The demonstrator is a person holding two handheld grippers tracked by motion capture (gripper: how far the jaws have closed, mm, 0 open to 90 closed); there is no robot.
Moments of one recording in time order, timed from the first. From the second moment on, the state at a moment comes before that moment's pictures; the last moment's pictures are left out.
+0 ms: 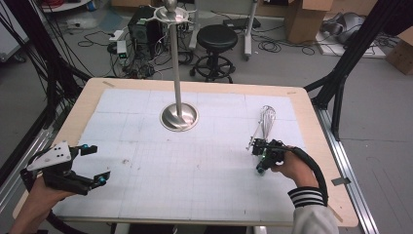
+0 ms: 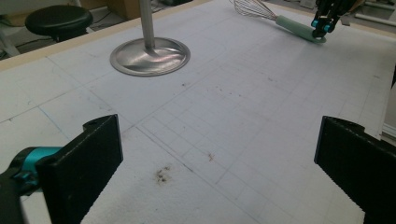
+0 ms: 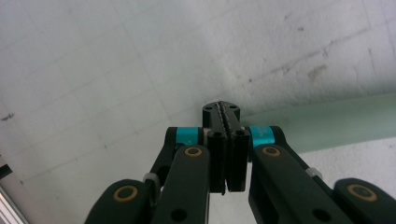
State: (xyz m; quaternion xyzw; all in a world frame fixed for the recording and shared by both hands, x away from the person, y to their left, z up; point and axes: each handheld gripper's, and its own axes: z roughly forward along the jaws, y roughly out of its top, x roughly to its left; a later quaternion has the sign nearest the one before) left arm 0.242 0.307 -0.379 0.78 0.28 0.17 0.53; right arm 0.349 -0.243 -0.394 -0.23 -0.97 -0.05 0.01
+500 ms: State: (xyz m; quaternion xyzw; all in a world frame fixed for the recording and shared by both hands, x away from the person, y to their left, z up) left arm 0.242 0.307 -0.380 0.78 0.29 0.17 0.53; right arm 0.342 -0.272 -0.392 -0.24 -0.97 -0.04 0.01
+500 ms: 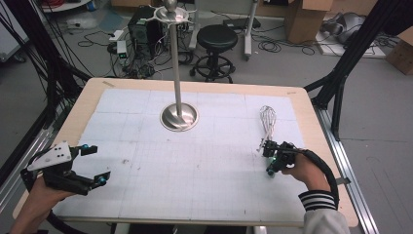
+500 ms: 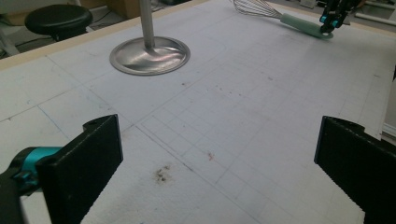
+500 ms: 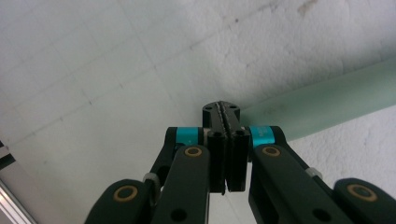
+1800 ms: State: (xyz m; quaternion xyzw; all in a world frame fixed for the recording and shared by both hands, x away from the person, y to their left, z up) left arm 0.242 0.307 -0.381 0.78 0.29 0.17 0.53; right arm 0.341 -0.279 -0.355 -0.28 -0.95 -0.11 -0.06
